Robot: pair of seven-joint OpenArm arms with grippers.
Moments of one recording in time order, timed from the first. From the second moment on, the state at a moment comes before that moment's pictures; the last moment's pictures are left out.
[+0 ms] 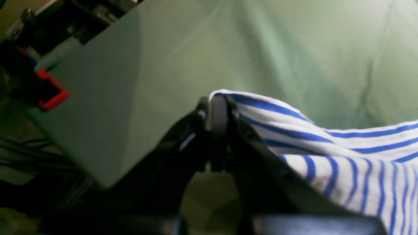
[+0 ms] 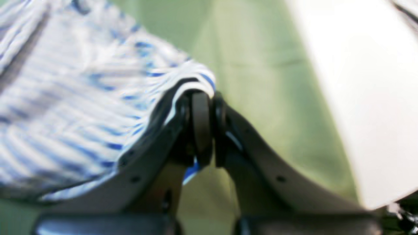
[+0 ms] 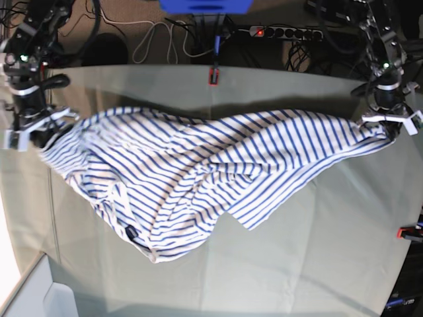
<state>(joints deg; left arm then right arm) 17.7 -4.3 -30.1 87.1 -16.7 -0.3 8.4 -18.9 -3.8 37.8 107.4 -0.9 28.4 -29.9</state>
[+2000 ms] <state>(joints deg) 23.5 -2.4 -30.1 87.1 -16.7 -0.3 8.3 5.1 -1.5 -14.7 79.4 -1.4 20.7 -30.4</state>
